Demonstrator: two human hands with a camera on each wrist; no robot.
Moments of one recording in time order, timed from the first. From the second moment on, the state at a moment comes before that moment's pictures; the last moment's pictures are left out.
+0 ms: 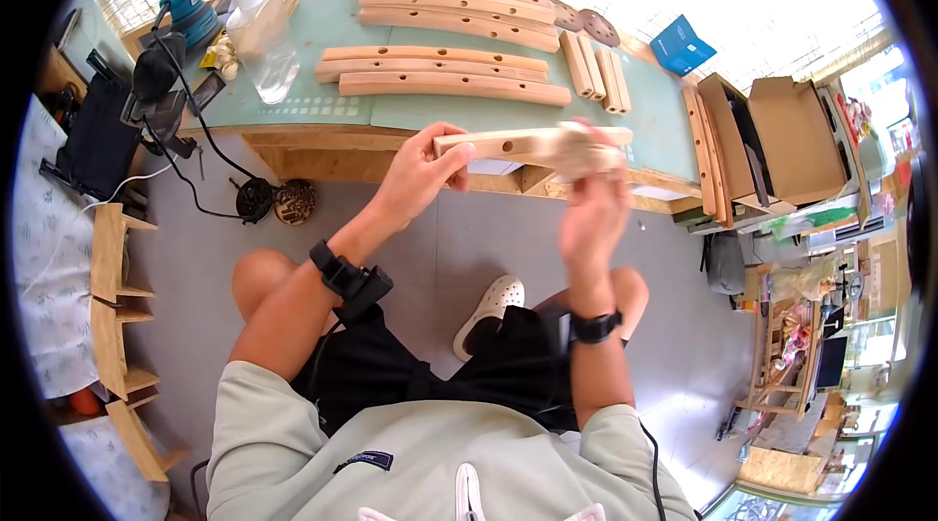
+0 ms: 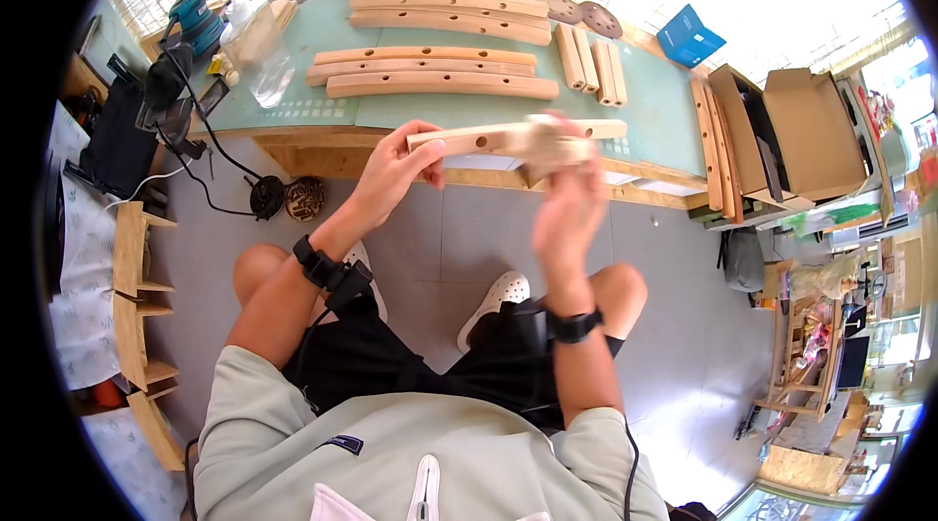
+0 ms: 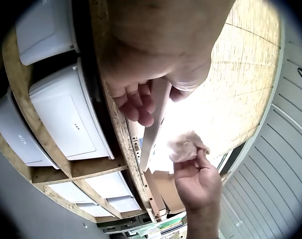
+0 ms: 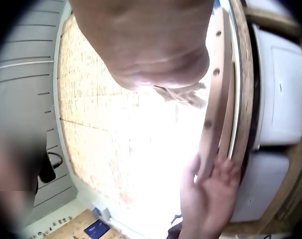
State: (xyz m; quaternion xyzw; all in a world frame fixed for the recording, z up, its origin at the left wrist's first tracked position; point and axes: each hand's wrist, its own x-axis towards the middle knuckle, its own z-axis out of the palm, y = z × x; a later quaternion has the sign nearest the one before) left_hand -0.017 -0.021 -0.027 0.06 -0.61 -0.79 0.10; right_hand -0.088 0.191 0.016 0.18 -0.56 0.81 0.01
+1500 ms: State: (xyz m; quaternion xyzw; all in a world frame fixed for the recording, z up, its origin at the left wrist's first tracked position) left_hand -0.015 -0.033 -0.012 0.03 -0.57 -0.82 -0.04; right_hand -0.236 0.271 -0.024 0.25 -0.85 0.39 0.24
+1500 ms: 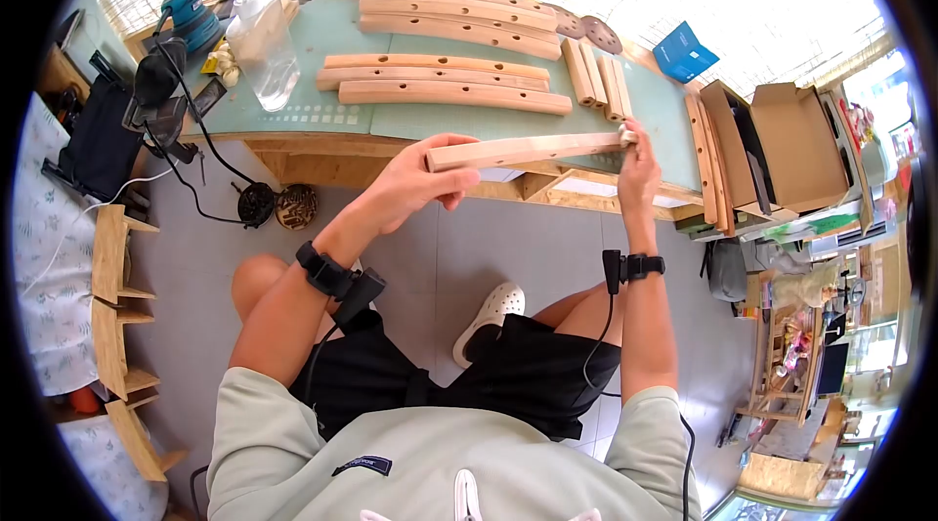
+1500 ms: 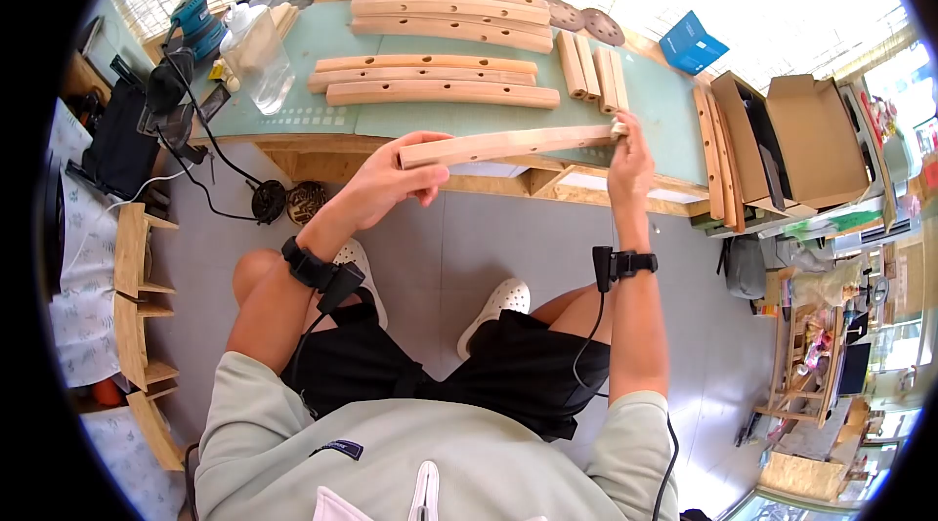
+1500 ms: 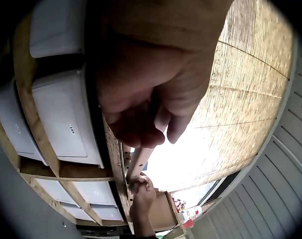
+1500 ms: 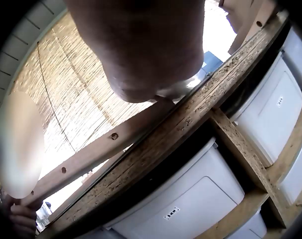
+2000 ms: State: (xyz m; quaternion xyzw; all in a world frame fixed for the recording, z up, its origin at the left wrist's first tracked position) left_hand -0.012 -0.021 -0.041 0.04 -0.67 -0.74 0.01; right_hand -0.013 0.093 -0.008 0.52 -0.71 0.46 0.12
